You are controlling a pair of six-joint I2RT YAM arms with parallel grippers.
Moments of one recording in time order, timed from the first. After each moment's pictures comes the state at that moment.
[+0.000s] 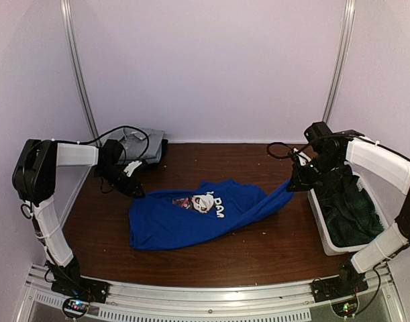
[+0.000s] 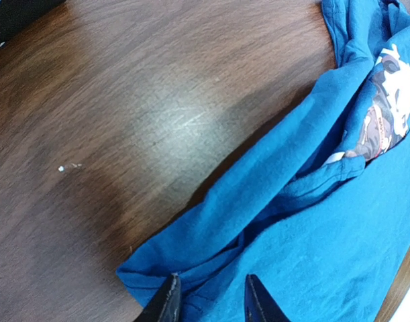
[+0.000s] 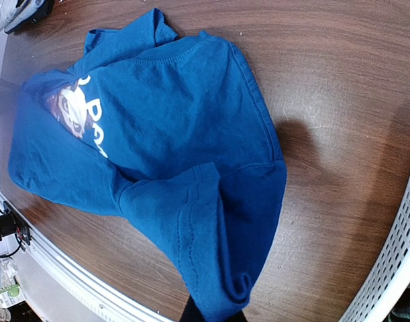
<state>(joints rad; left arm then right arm) -0.19 1.88 1.21 -0.60 0.48 0.33 0.30 1.44 1.21 -0.95 -0.33 0.28</state>
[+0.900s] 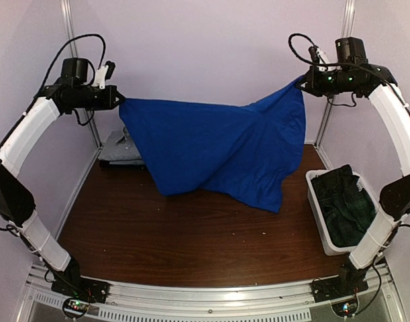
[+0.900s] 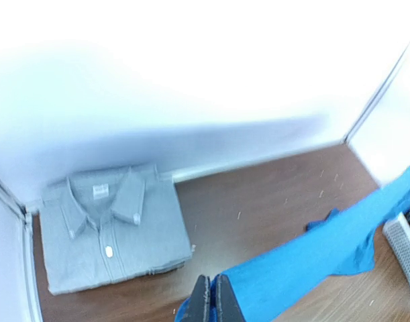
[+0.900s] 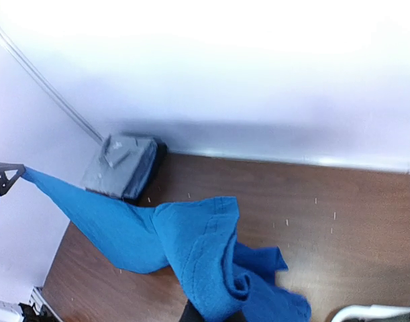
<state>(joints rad) -0.19 1.61 1.76 -0.66 0.29 -0.06 0.21 1.63 2.10 -0.97 -0.31 0.27</state>
